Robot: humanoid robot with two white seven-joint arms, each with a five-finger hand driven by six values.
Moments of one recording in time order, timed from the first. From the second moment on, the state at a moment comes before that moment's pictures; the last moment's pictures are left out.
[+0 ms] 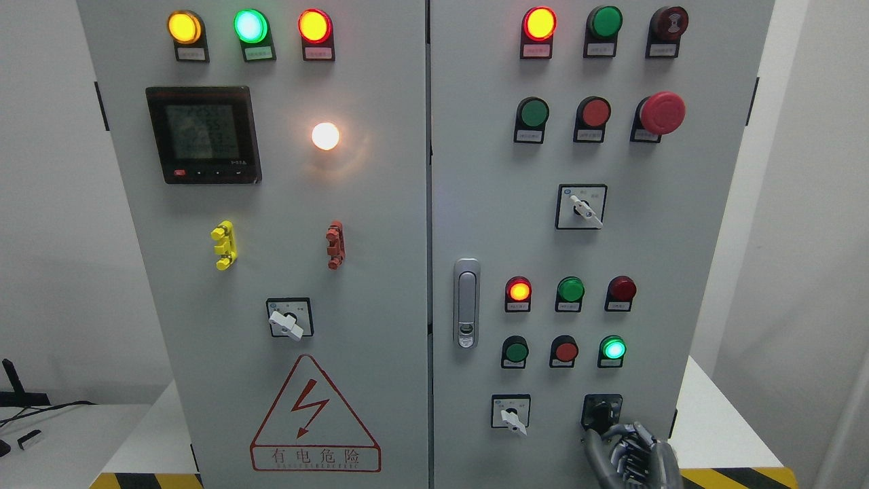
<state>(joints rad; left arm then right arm) -0.04 -0.09 0.10 0.08 0.00 -0.16 0.06 -0.19 0.07 0.00 -1.63 0.17 0.07 -0.17</state>
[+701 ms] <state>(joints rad) -0.04 -0.09 0.10 0.08 0.00 -0.16 0.06 -0.19 0.07 0.00 -1.63 0.19 0.07 -0.17</state>
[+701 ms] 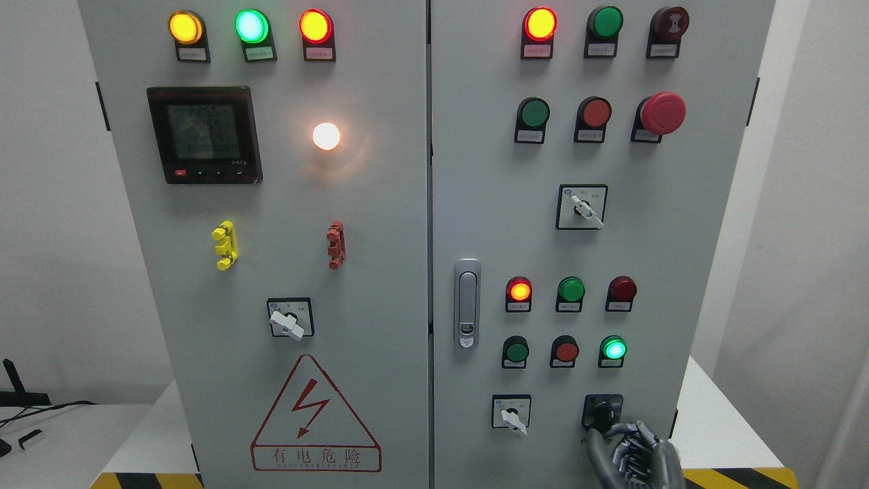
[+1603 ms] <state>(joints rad) -0.04 -0.09 0.10 0.08 0.00 -0.16 0.06 -0.20 0.06 0.00 -1.61 0.25 0.06 -0.17</state>
